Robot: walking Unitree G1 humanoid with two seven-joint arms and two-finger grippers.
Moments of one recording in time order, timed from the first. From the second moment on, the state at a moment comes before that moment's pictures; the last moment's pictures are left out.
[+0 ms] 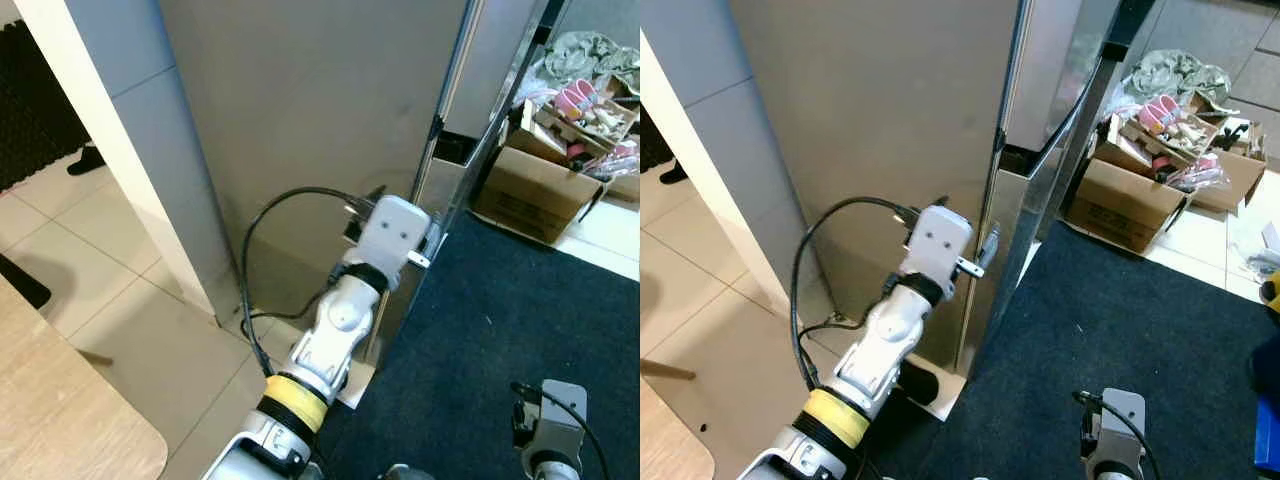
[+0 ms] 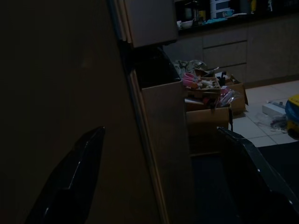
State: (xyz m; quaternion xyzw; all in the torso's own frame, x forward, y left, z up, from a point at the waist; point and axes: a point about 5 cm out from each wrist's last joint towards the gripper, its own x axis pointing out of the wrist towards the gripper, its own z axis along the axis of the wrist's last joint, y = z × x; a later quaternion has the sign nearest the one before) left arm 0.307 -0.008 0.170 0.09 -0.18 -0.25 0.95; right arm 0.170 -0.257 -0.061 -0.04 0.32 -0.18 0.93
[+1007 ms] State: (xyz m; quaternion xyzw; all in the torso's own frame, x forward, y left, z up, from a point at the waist) left arm 0.335 -0.002 0.163 0.13 -0.15 -0.19 0.96; right arm 0.184 -0.265 -0.047 -0.07 0.28 -0.16 0.94
